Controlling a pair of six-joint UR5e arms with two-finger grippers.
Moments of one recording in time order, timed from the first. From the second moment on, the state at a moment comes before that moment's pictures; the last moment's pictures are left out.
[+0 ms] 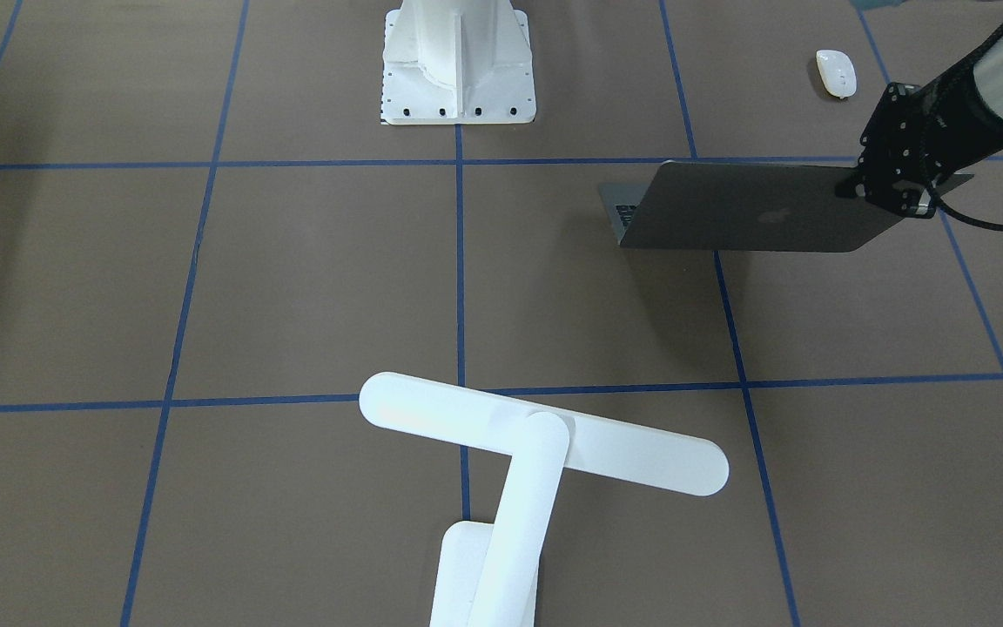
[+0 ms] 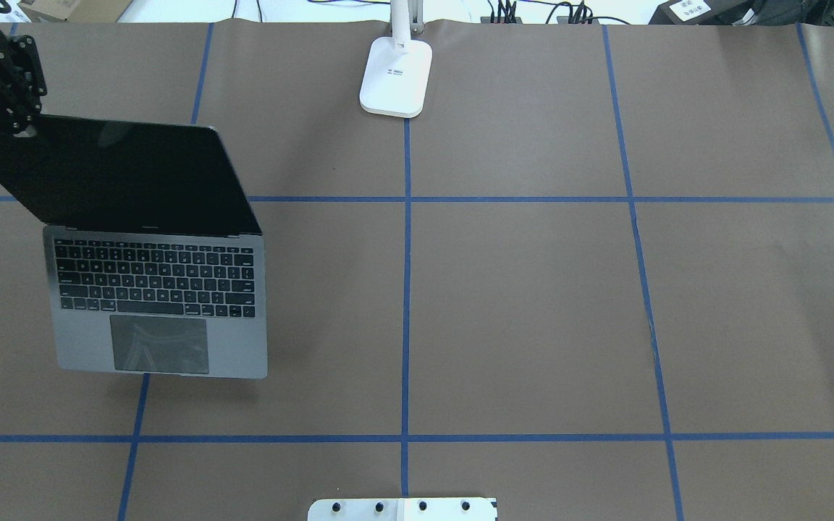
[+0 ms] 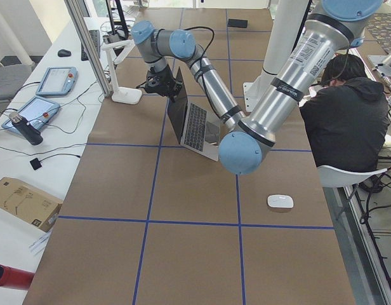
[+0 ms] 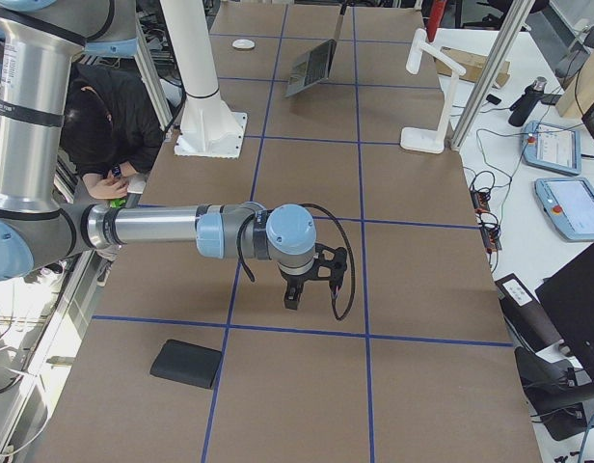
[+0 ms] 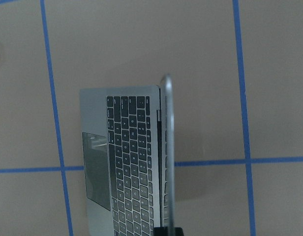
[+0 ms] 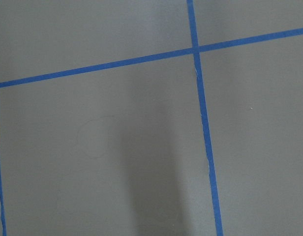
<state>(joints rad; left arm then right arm) -1.19 -2.18 -1.92 -0.77 -2.48 -1.87 1.61 -1.81 1.89 -1.62 2.52 0.16</state>
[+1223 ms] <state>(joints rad) -1.09 -2.40 -1.49 -1.11 -2.52 -2.12 1.61 -1.80 1.88 -1.62 2.52 0.18</state>
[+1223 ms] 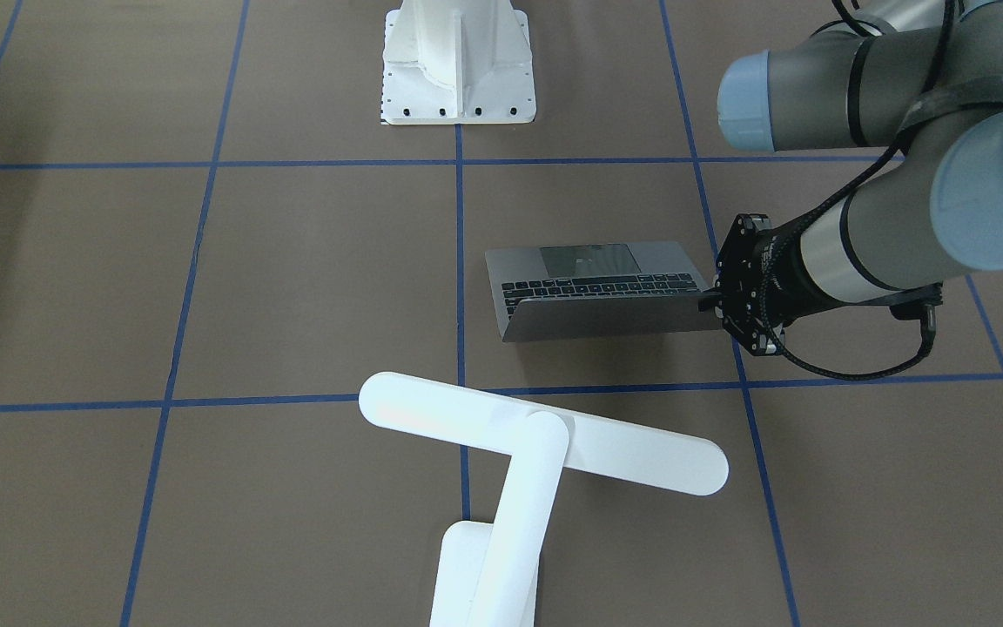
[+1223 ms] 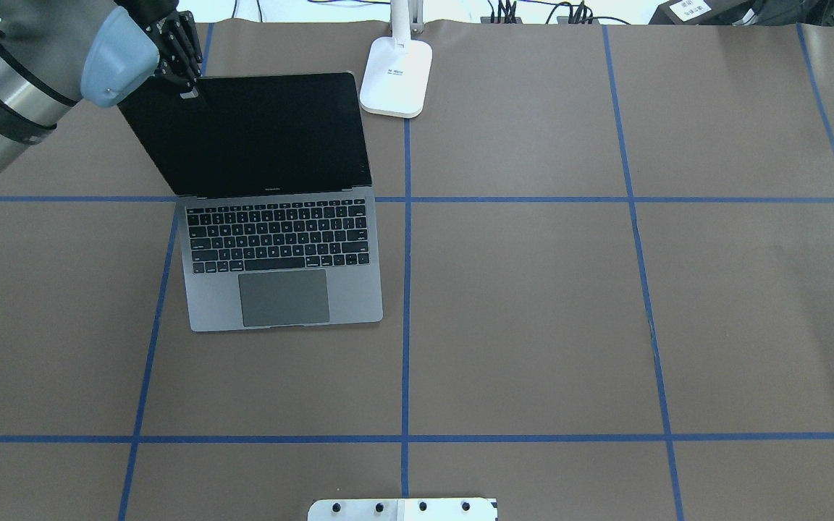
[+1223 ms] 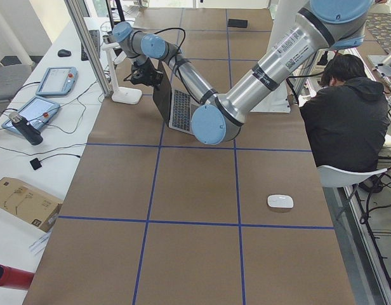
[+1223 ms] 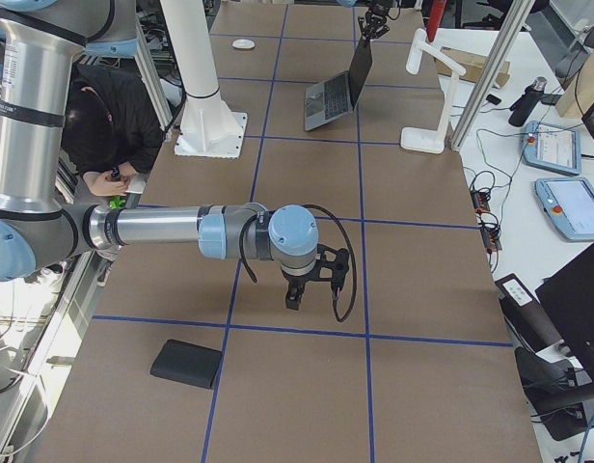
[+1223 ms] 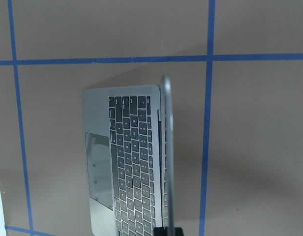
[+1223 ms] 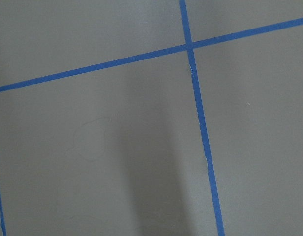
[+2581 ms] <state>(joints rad) -1.09 -2.48 -1.23 -1.41 -2.52 -2.17 1.61 -1.77 1.85 -1.62 2.52 0.18</state>
